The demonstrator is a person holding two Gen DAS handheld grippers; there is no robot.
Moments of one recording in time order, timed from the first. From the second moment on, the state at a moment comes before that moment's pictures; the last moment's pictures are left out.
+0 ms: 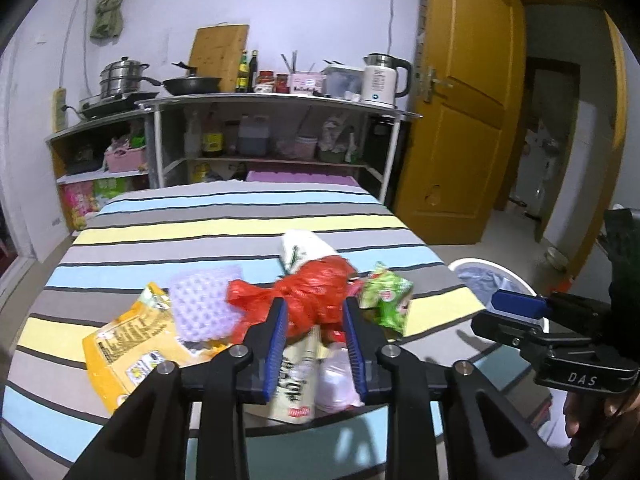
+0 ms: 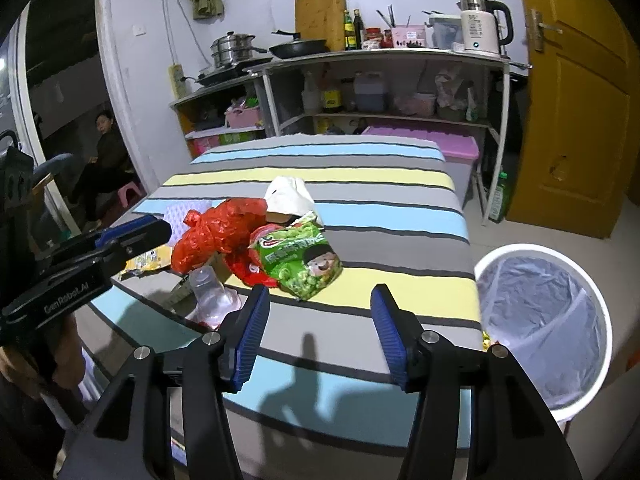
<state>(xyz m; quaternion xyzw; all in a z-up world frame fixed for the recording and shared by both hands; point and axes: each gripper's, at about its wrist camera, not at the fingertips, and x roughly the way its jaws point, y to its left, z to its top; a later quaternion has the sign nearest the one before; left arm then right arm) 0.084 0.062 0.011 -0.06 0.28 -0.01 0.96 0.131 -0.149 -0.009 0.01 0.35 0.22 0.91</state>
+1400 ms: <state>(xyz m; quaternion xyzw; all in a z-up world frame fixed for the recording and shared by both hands) 0.125 0.083 -0.037 -0.07 0.35 -0.03 0.93 0.200 -0.112 -0.050 -0.01 0.42 0.26 0.87</state>
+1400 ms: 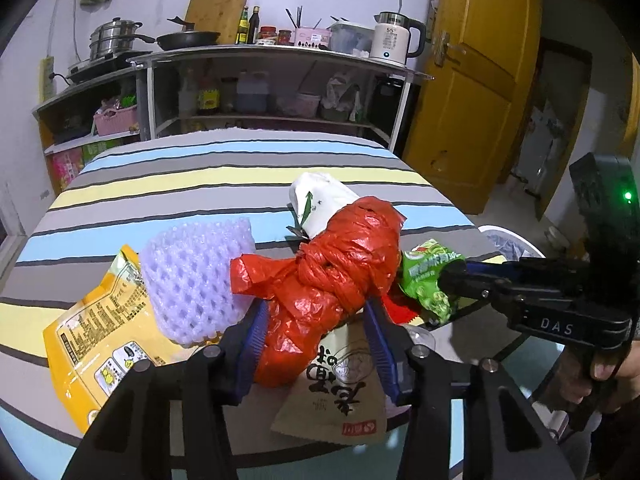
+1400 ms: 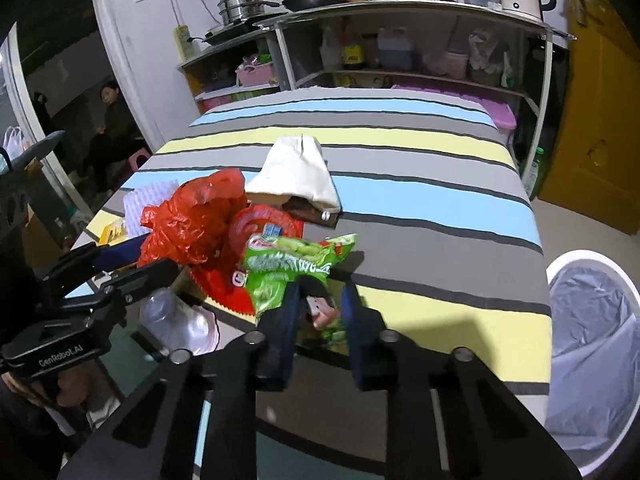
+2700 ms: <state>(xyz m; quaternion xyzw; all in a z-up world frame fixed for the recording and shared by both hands) 0.087 0.052 0.019 -0.06 0.29 -0.03 0.96 0.150 -0.165 -0.006 0.02 0.36 0.22 0.91</state>
